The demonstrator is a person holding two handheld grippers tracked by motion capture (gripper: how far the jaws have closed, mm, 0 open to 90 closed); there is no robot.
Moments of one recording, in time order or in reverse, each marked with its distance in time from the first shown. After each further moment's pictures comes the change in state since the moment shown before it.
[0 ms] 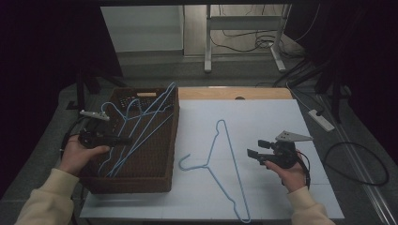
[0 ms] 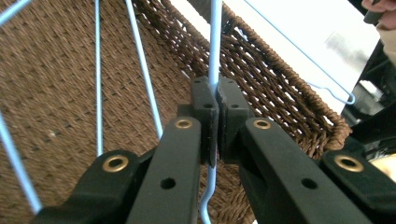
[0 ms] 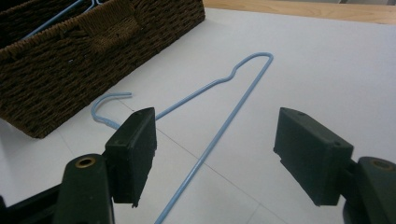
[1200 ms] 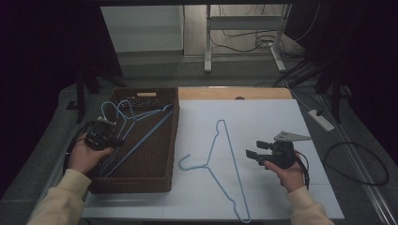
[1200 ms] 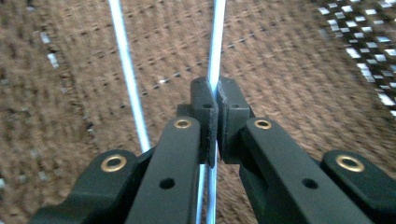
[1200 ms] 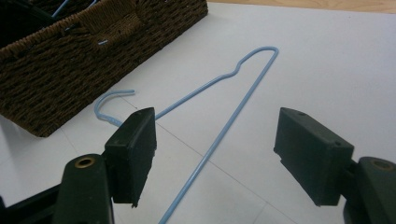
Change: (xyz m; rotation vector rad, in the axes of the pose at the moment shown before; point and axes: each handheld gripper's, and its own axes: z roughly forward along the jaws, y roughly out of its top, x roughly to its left) left arm 0.034 -0.019 0.041 0.163 0.439 -0.103; right arm 0.000 -0.001 0.004 0.018 0.013 0.021
